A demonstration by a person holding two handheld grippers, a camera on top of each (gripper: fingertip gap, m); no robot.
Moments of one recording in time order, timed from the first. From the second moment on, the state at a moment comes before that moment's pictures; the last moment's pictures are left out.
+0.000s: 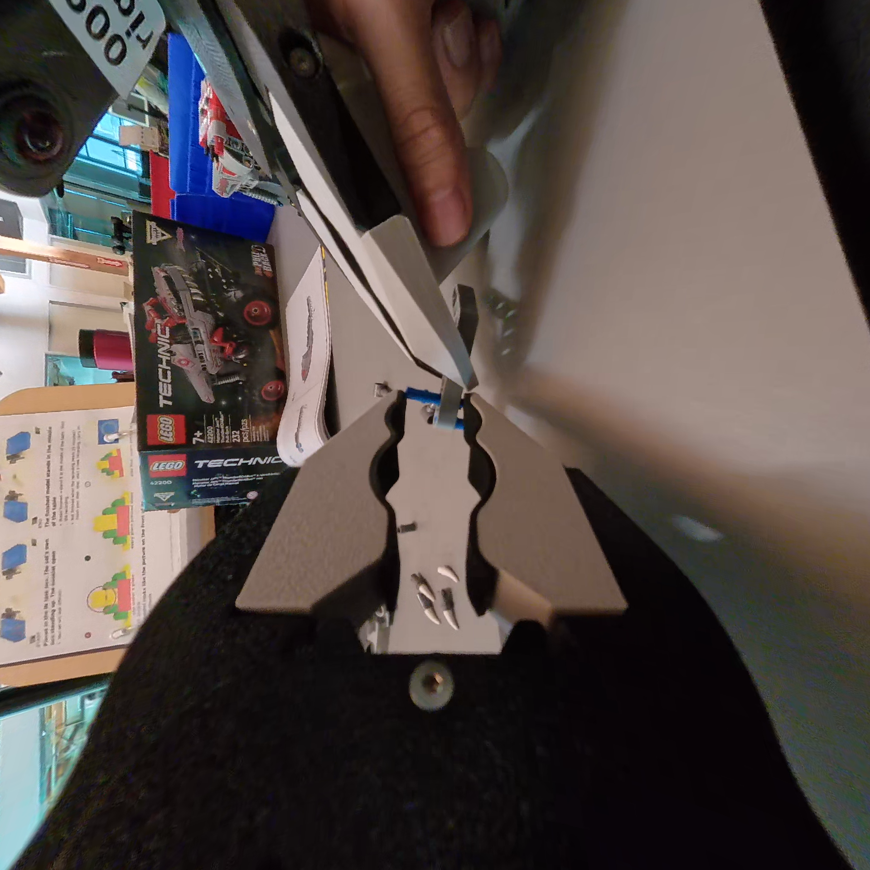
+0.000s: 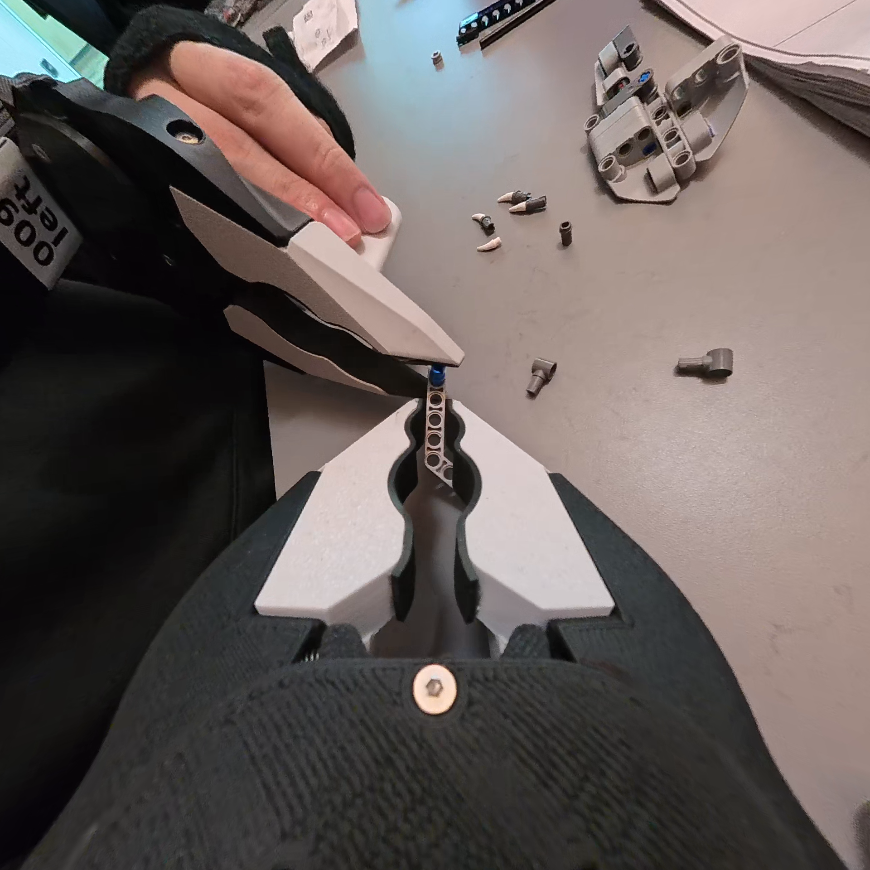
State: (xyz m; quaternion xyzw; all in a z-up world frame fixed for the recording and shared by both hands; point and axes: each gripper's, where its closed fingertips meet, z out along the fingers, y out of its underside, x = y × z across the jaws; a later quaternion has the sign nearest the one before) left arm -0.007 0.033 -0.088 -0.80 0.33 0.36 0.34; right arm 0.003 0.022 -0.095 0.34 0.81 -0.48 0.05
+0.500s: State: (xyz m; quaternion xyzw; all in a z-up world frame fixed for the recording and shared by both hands) left arm -0.023 0.024 -0.079 -0.86 0.19 0.23 0.41; right arm -0.011 0.024 -0.085 0.16 0.85 -0.41 -0.28
